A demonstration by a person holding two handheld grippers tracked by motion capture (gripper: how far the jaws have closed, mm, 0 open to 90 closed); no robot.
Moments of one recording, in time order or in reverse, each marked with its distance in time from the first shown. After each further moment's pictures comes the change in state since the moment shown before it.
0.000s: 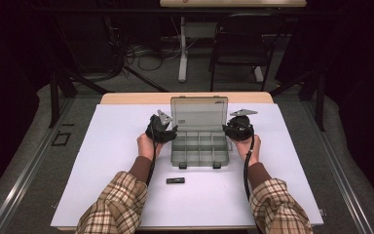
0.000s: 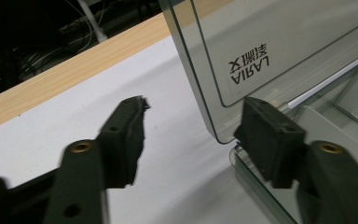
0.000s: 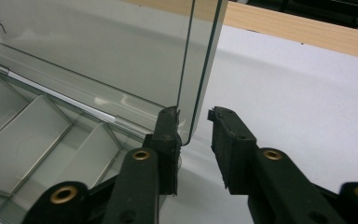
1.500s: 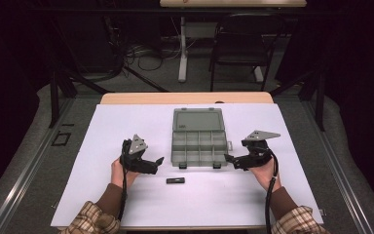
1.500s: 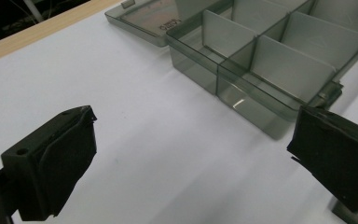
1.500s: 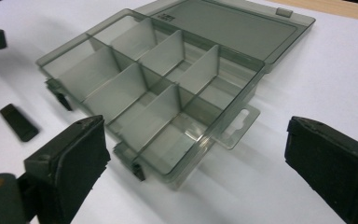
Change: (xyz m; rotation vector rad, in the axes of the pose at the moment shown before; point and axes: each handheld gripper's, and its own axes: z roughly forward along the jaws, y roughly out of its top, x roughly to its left) left arm 0.007 -0.072 -0.098 -0.028 -0.215 0.050; right arm 0.010 -0.051 -0.094 -0.034 0.289 -0.087
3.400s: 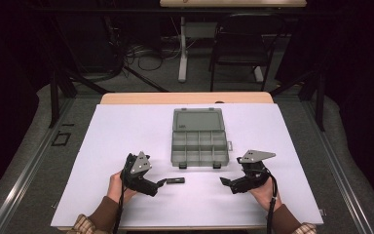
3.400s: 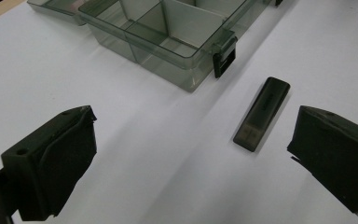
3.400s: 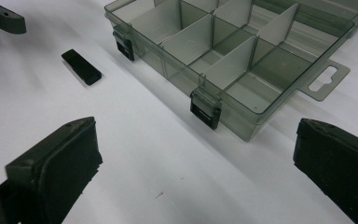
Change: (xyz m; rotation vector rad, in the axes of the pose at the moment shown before) left arm -0.035 -0.013 -0.021 0.056 -0.141 0.122; right arm 0.042 -0.031 -0.010 0.055 0.080 -0.088
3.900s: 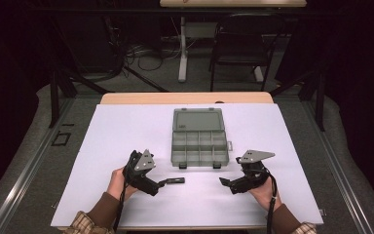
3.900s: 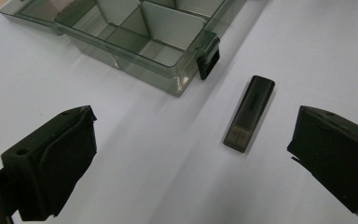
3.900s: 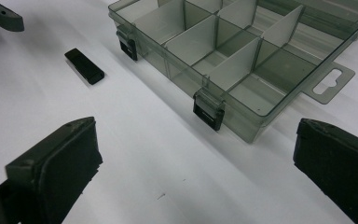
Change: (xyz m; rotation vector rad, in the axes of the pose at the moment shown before) left arm 0.002 0.016 0.001 0.068 -0.066 0.082; right arm 0.001 0.001 0.001 -0.001 0.009 -0.008
